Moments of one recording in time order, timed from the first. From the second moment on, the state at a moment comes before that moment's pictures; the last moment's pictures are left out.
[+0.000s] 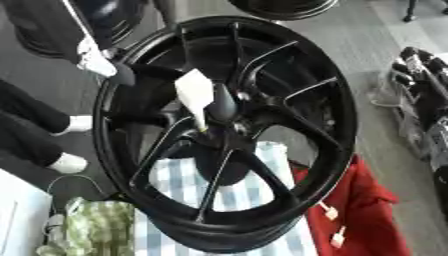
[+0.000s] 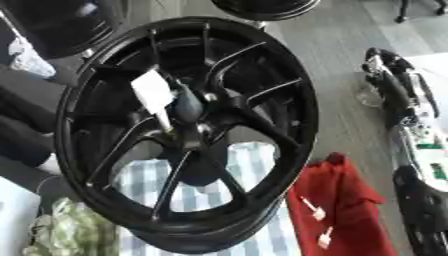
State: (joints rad) left arm -1.22 0.68 -0.54 -1.61 -0.13 -0.06 -0.91; right arm -0.32 -0.39 -0.24 -1.48 -0.29 0.05 -0.11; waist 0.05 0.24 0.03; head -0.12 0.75
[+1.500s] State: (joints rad) left arm -1.31 0.48 -0.68 -1.32 -0.25 -0.13 -0.91; right arm -0.33 -0.39 -0.24 -1.48 -0.30 0.05 -0.10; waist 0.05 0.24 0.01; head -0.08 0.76
